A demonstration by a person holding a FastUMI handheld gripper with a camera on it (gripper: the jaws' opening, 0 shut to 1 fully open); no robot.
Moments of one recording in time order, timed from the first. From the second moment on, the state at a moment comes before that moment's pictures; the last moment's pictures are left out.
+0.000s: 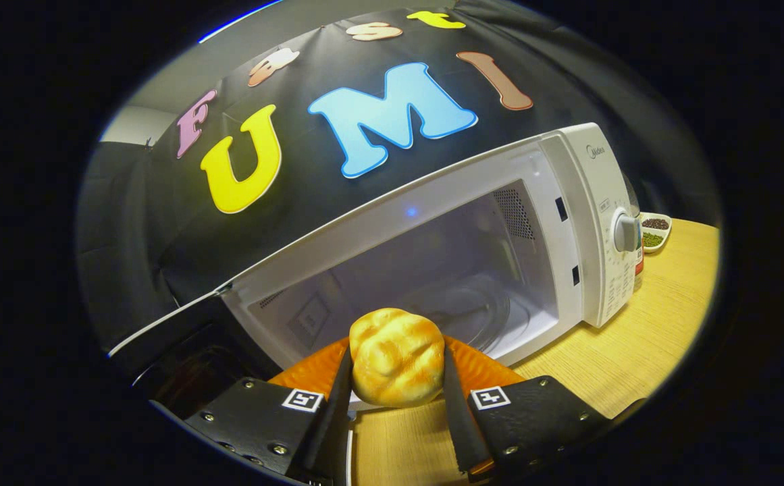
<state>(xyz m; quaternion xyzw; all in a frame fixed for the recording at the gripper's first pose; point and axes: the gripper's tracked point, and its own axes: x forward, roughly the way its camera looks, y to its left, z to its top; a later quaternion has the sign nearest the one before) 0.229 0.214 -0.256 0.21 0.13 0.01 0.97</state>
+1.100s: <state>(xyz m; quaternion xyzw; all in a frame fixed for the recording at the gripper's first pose) 0.292 0.181 -0.288 0.18 0.12 -0.06 0.97</state>
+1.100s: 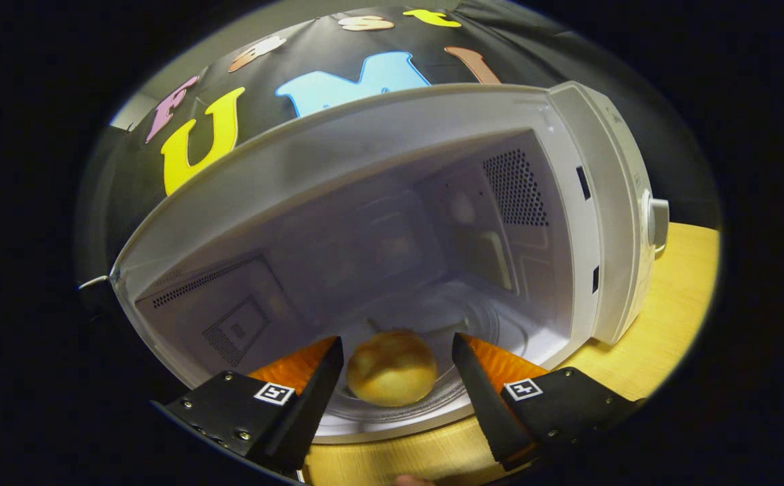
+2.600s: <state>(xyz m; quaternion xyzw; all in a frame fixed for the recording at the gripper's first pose) -0.043 0.277 -0.052 0.06 0.06 0.29 0.95</state>
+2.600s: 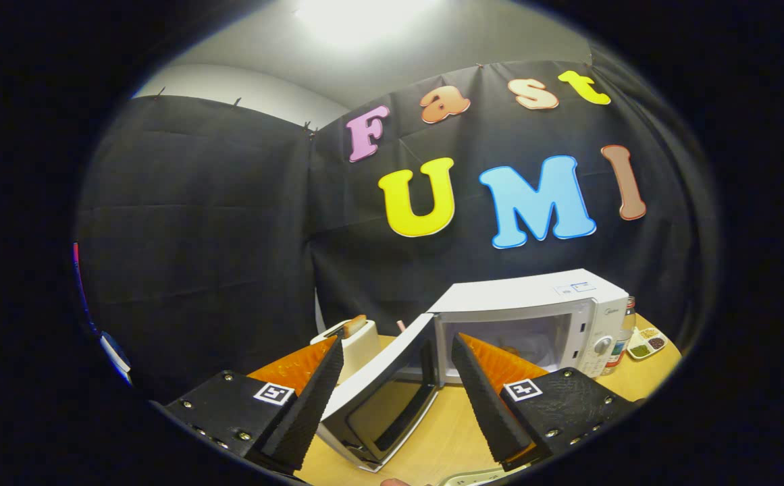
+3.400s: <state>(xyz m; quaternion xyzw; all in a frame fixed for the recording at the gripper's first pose) -0.124 0.423 -0.102 0.03 0.12 0.45 0.89</state>
